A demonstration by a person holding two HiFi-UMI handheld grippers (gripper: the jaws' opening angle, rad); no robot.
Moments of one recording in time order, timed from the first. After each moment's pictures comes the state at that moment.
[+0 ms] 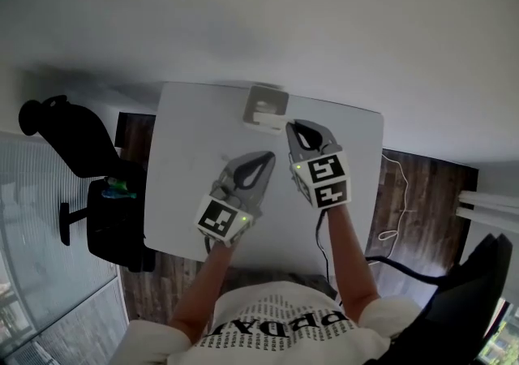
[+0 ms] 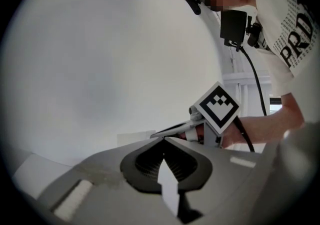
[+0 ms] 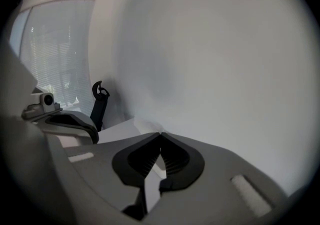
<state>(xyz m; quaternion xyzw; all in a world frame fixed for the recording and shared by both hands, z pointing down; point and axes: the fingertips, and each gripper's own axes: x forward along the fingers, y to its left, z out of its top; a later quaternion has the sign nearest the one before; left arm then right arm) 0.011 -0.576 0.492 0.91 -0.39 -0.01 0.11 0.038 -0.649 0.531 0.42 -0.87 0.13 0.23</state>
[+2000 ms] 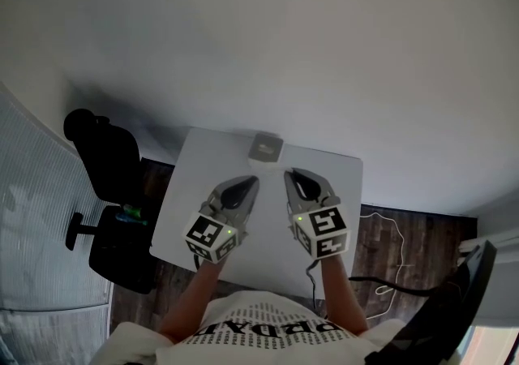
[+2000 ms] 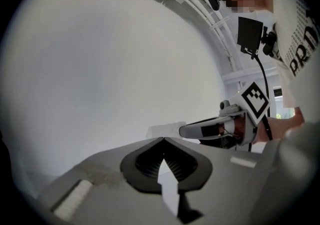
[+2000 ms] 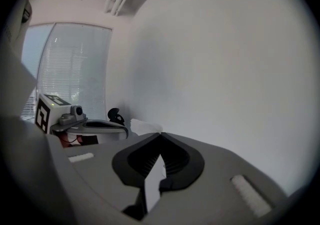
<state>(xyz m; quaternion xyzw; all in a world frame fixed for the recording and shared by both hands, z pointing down) 0.008 -0.487 0.375 0.90 -0.44 0.01 0.05 0.067 -0.511 0.365 0.41 -0.90 0.06 0.12</state>
